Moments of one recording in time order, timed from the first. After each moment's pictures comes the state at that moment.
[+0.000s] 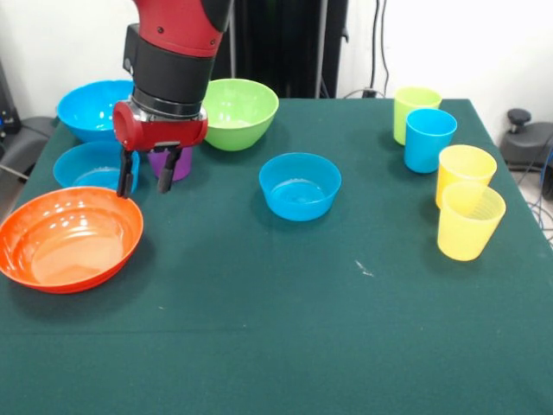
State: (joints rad) arm -0.51 -0.60 0.19 1.56 -0.81 0.45 1.36
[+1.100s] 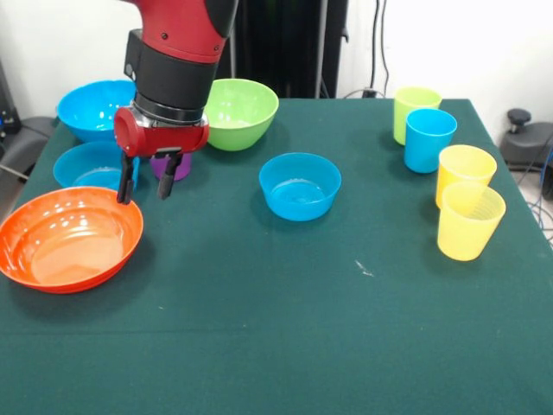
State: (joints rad) arm -0.50 -0.59 0.18 1.53 -0.83 0.45 1.36
